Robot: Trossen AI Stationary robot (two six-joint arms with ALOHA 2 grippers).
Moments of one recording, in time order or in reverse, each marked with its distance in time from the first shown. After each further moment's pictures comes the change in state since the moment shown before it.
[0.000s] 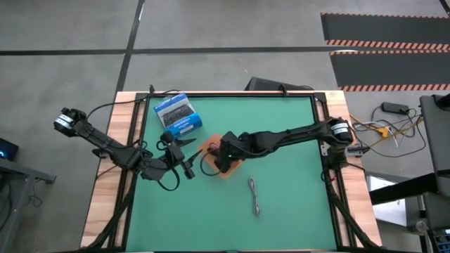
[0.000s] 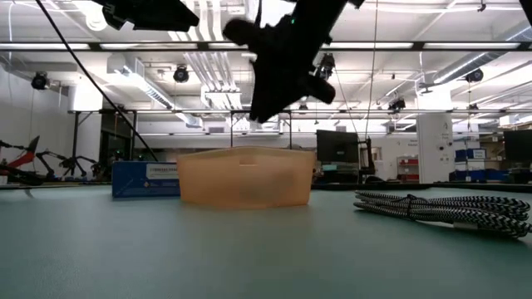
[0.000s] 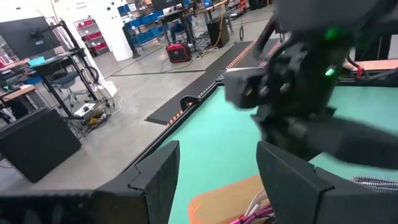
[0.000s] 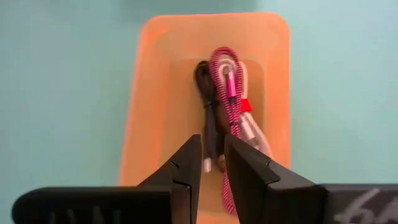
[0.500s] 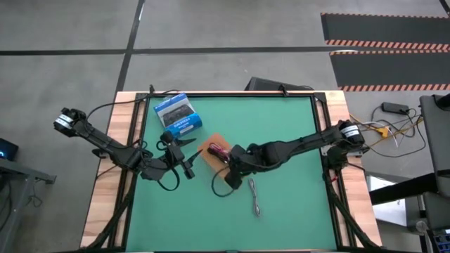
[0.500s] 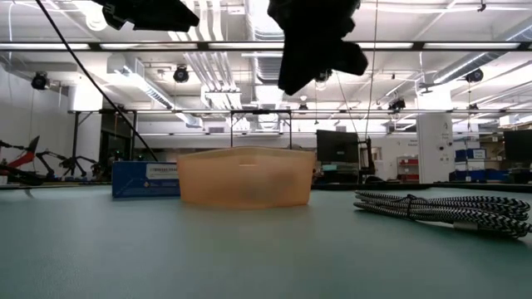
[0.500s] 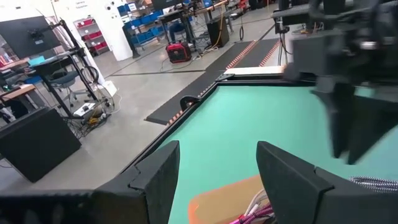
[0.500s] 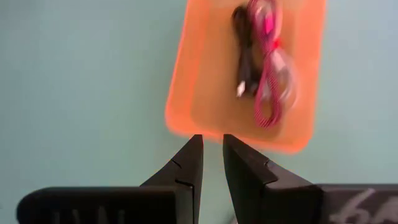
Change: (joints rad) left arm 0.000 0.000 0.000 0.000 0.000 -0.003; right arm 0.143 -0.091 0.000 -0.156 -0.043 0.068
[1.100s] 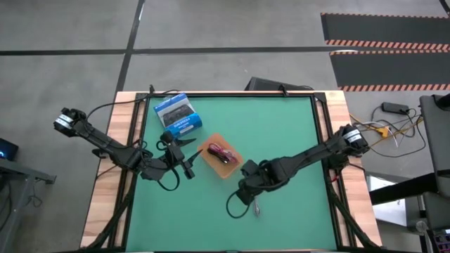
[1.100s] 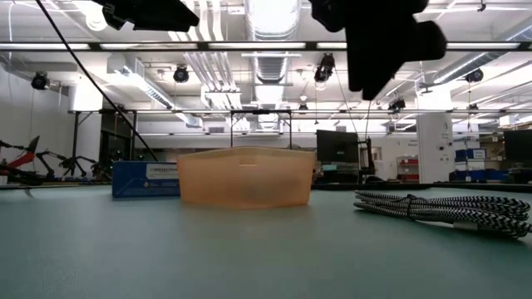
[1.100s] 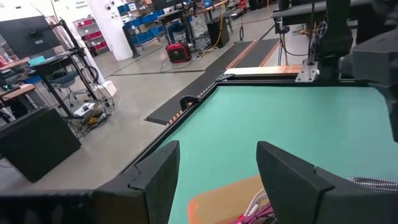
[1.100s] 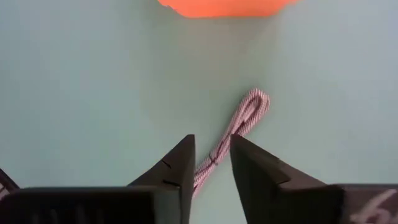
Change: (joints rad) left arm 0.000 0.000 0.000 0.000 0.000 -0.001; right arm 0.156 0.003 -0.007 -0.223 -0.079 0.336
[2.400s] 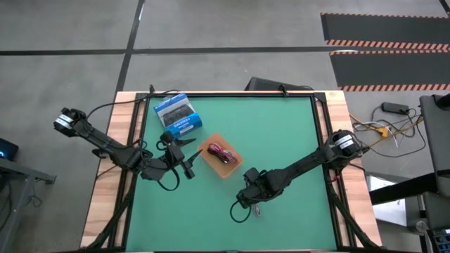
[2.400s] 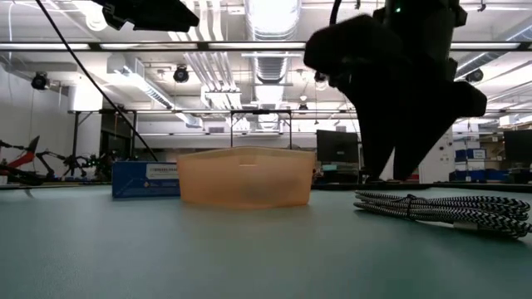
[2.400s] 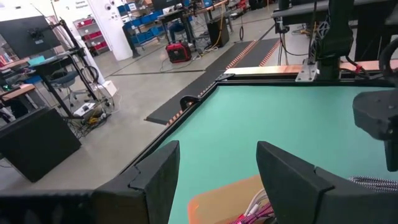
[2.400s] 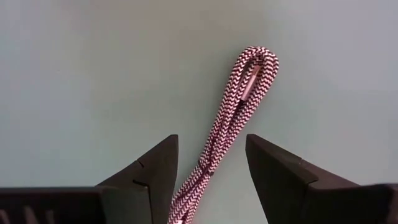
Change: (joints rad) left arm 0.000 0.000 0.000 -0.001 0.000 0.000; right arm 0.038 0.099 -0.163 0.167 0.006 0.215
